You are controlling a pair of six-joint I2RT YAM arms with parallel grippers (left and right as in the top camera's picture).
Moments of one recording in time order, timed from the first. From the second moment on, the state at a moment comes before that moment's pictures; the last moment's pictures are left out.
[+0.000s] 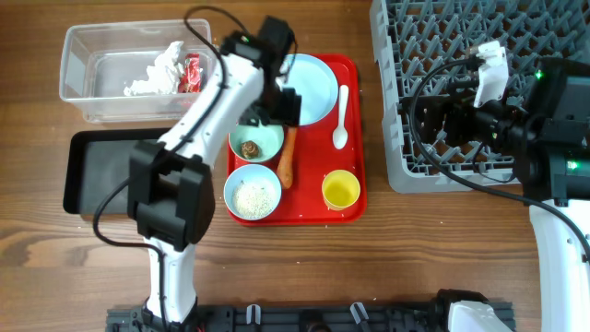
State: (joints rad) left arm -0.43 2.13 1.85 -1.21 0.10 -0.32; right arm -0.09 1.19 1.27 -0.79 -0.63 -0.11
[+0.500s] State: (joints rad) left arm -0.45 2.13 1.65 -1.01 0.10 -0.34; right arm -0.09 1.22 1.27 -0.82 -0.63 -0.11
